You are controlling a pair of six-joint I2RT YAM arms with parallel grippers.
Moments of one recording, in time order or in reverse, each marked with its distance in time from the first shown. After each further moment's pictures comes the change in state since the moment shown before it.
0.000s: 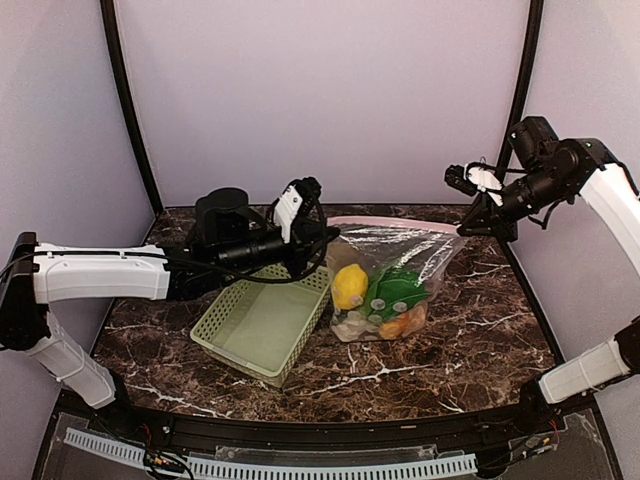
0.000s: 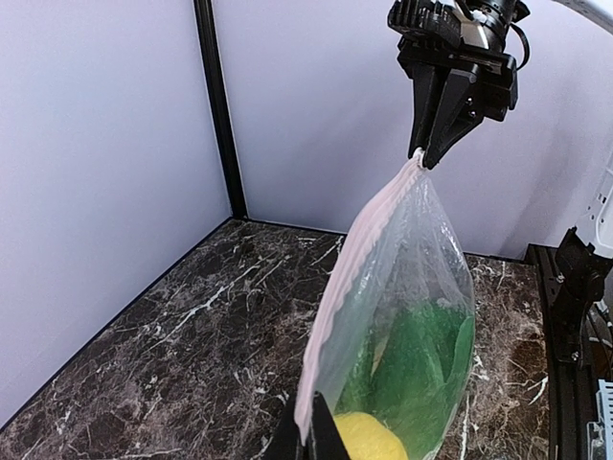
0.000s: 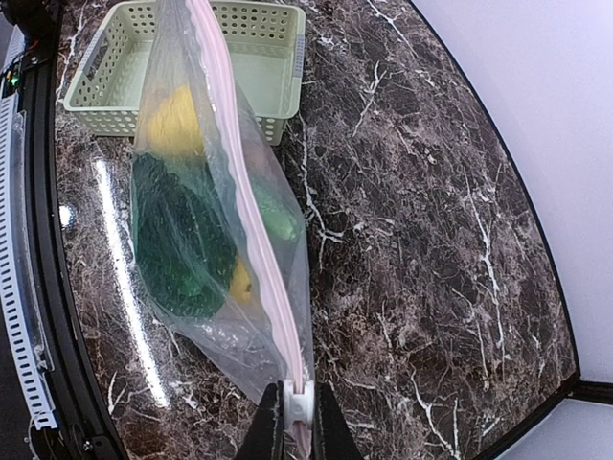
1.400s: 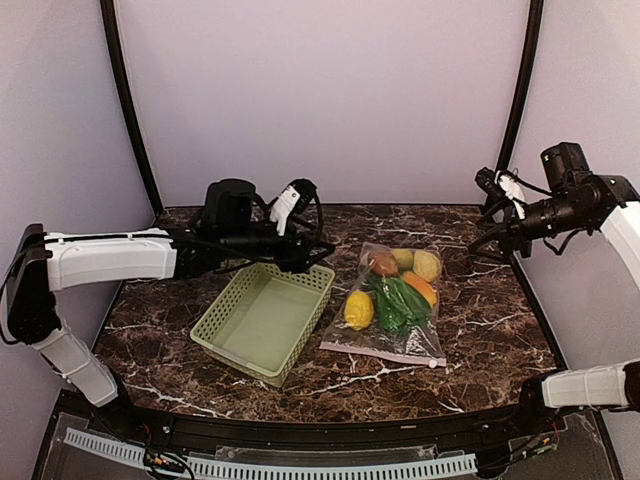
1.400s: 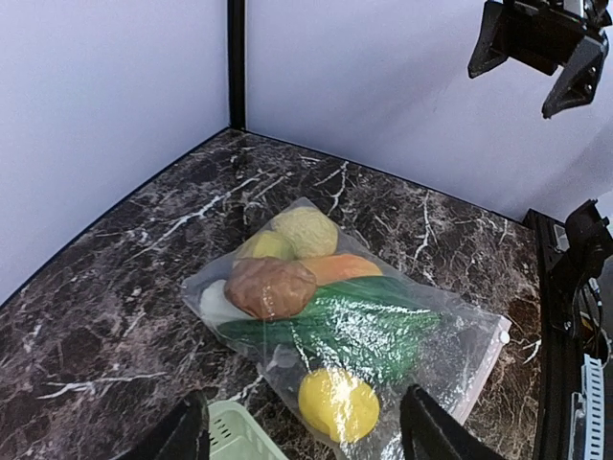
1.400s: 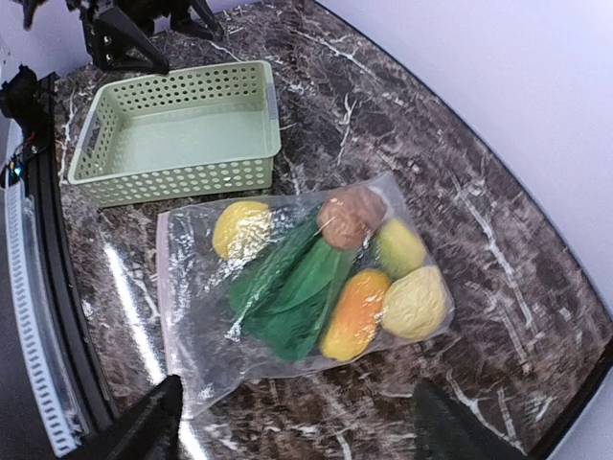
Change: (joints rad) left arm 0.126 0.105 0.083 -0.214 0.161 -0.085; right arm -0.171 -0.199 -0.264 0.145 -0.215 0.112
